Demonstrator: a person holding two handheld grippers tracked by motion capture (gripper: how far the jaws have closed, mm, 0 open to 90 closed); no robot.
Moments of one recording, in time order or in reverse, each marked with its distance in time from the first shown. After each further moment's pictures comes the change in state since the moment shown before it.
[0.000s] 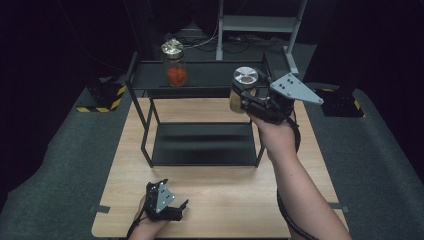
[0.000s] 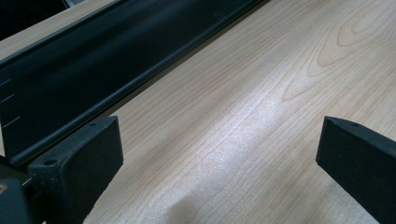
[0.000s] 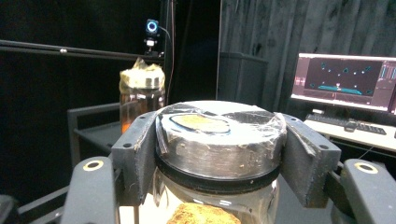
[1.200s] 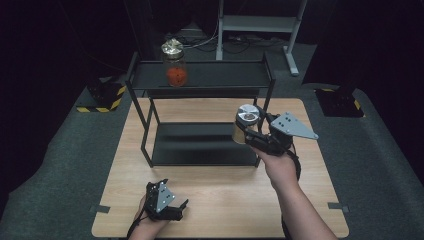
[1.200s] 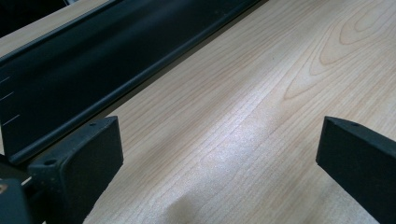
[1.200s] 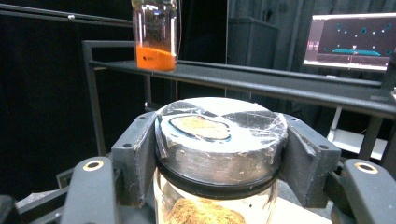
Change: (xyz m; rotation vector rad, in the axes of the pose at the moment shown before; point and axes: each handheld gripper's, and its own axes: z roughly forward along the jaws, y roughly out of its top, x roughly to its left) left arm 0.000 0.002 0.001 0.012 0.000 -0.003; right arm 0.002 -0.066 -0.039 0.093 0.034 0.045
